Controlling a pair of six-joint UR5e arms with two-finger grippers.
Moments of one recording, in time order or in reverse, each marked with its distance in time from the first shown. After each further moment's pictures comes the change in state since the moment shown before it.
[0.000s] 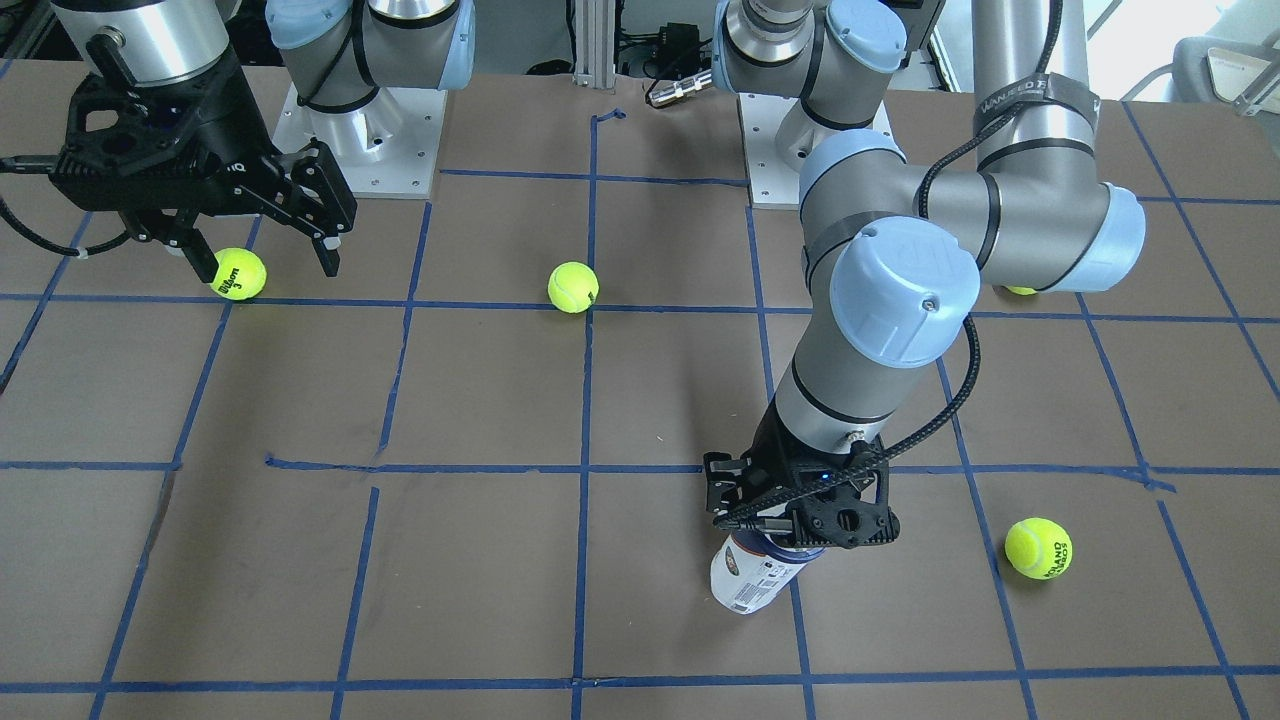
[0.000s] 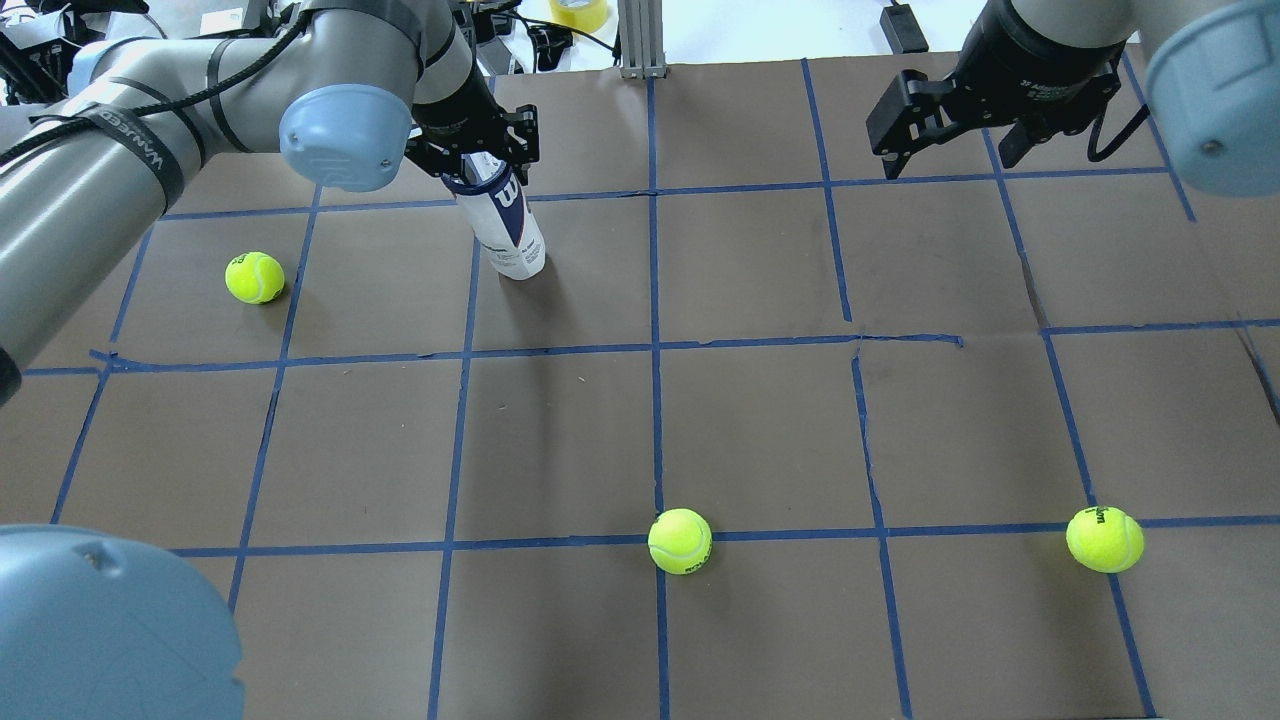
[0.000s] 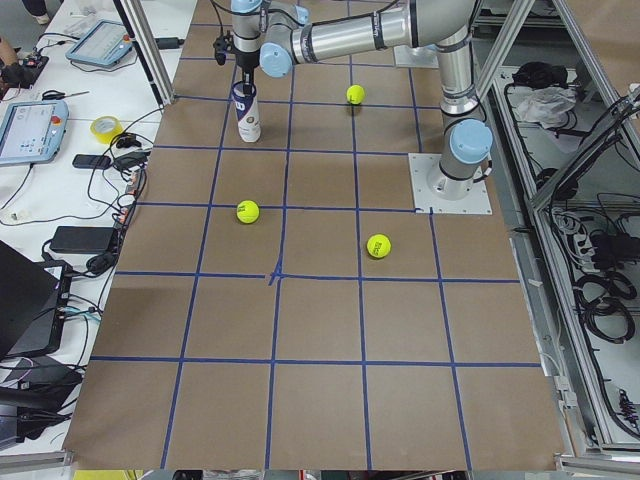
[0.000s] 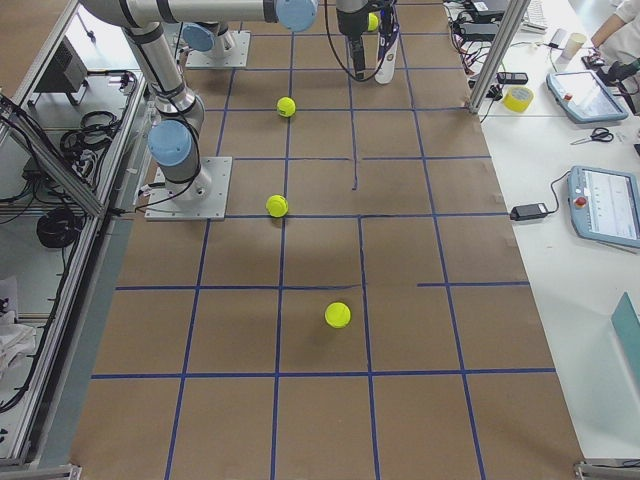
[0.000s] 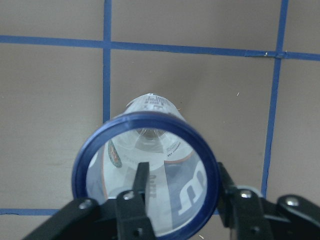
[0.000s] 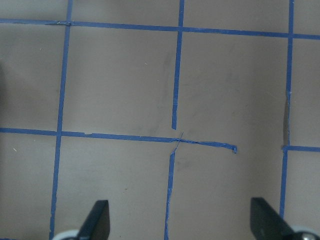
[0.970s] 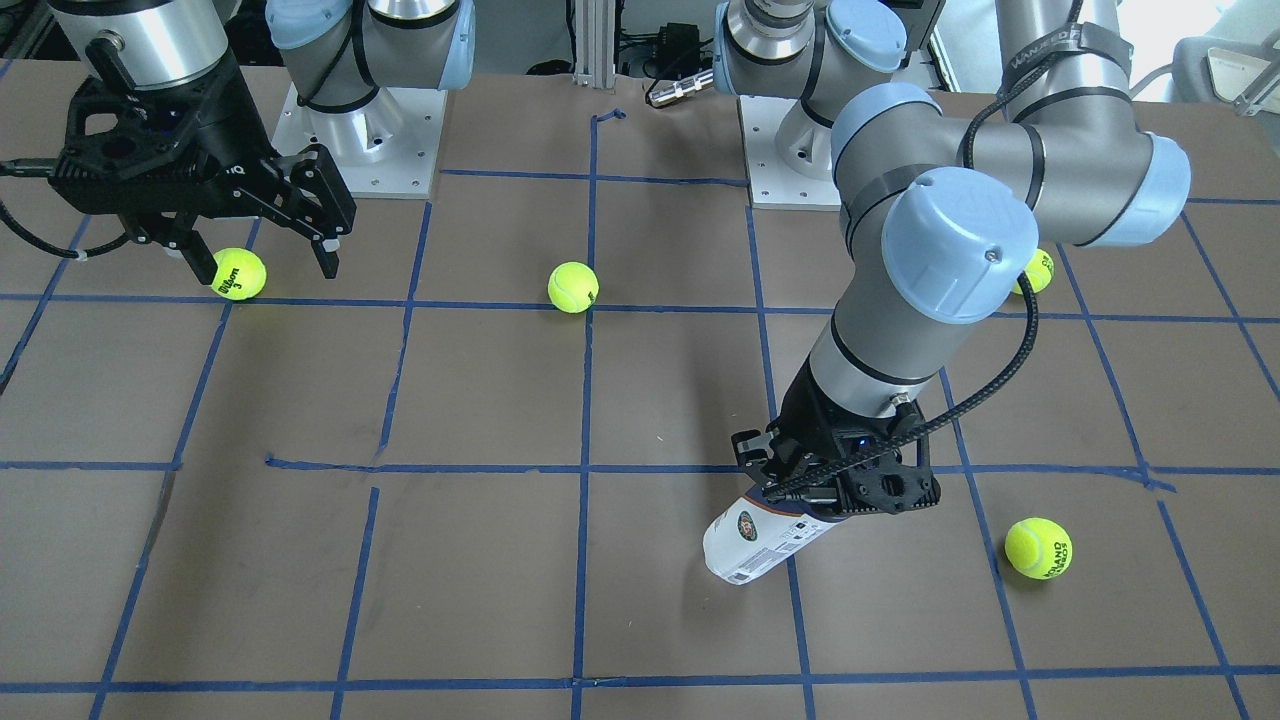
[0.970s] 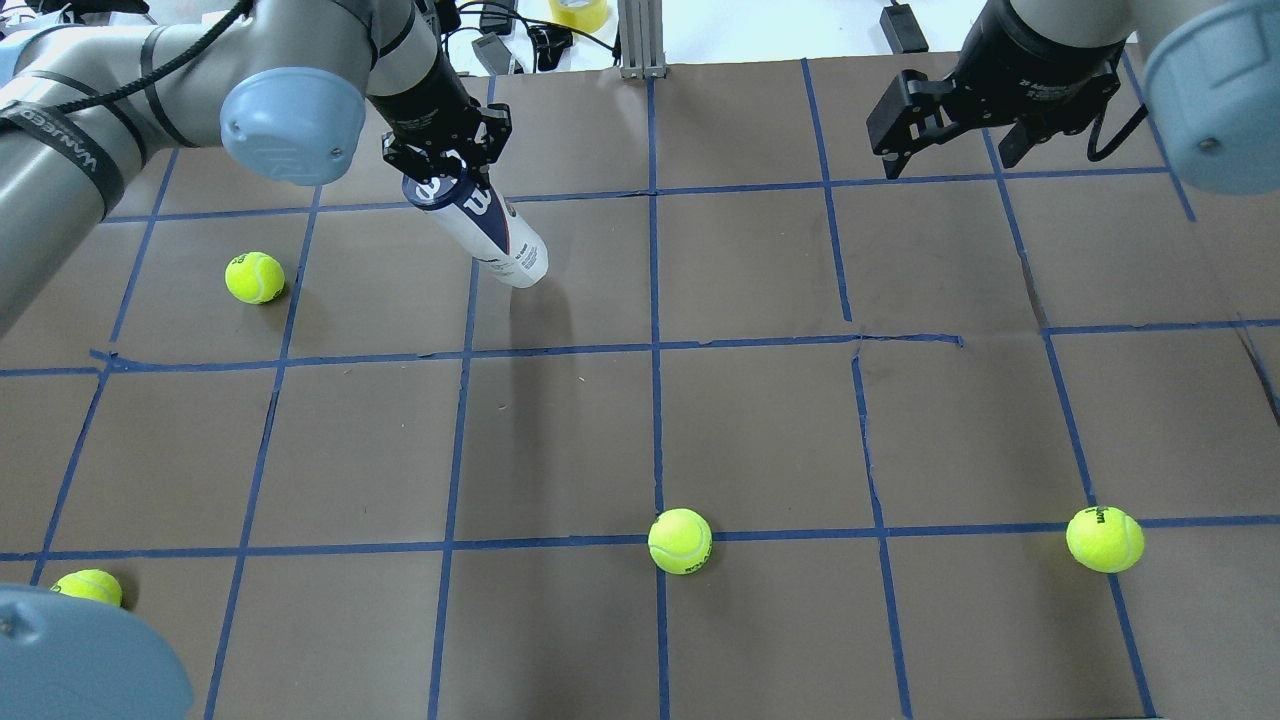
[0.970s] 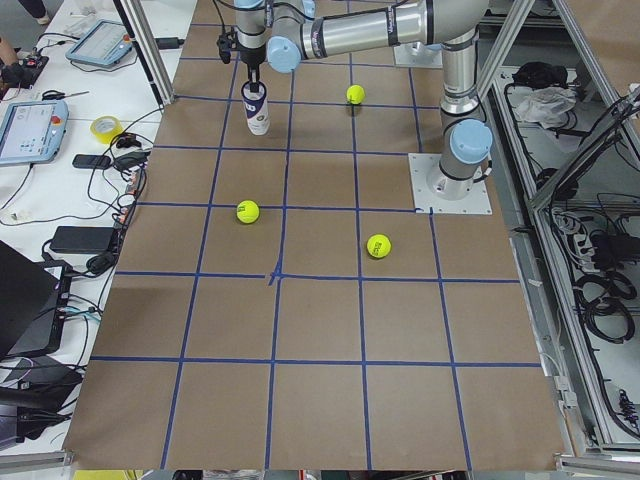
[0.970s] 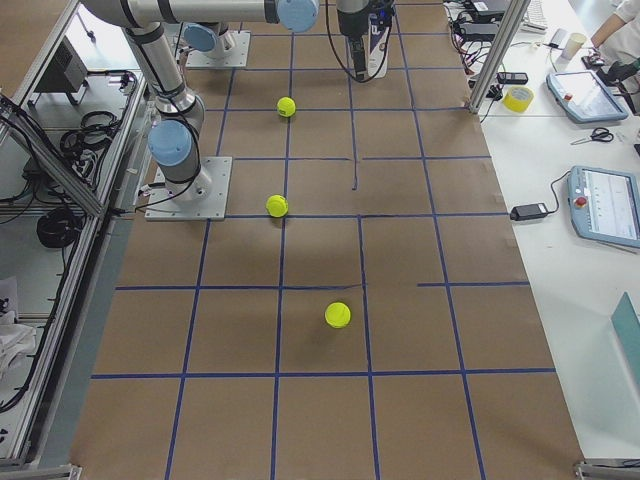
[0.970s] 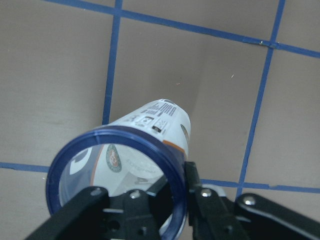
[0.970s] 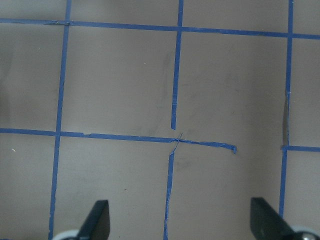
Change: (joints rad) left arm 0.033 0.054 -0.019 -0.038 -0.032 -0.026; right arm -0.001 0.002 -0.001 0.000 -0.002 0.000
